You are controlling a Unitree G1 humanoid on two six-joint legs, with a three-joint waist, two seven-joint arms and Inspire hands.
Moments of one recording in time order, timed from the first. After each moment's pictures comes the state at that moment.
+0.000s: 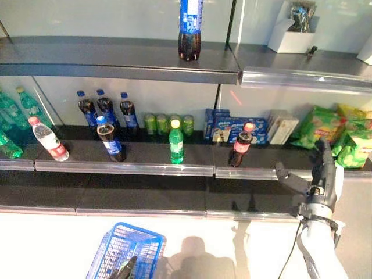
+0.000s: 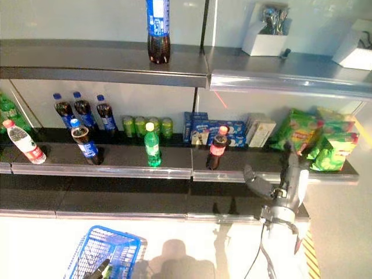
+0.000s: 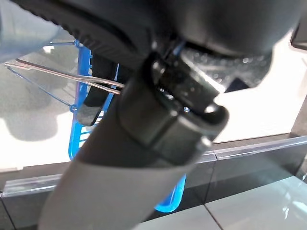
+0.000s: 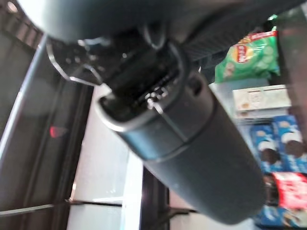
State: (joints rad) left arm 0.16 0.14 0.14 1.08 -1.05 -0.17 -0.03; right arm 0.10 -0.45 -0.01 -0.01 0.18 -0.30 -0.57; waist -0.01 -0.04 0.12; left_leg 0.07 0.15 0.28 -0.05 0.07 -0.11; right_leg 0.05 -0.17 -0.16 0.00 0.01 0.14
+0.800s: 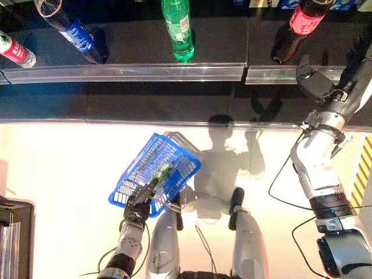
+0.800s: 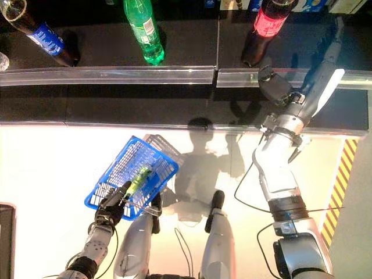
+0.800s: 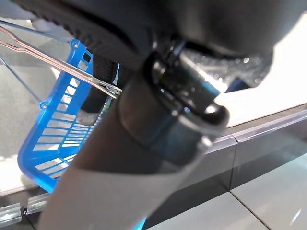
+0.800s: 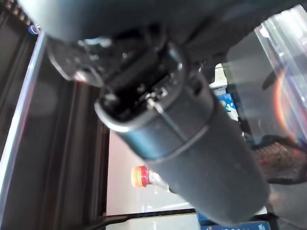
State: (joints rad) left arm -0.18 0.16 -0.07 0.85 -1.21 -0.19 -0.03; right arm -0.60 -0.57 0.10 0.20 0.24 -0.25 -0.77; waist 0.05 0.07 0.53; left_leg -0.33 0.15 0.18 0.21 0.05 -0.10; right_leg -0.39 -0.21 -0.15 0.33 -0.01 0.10
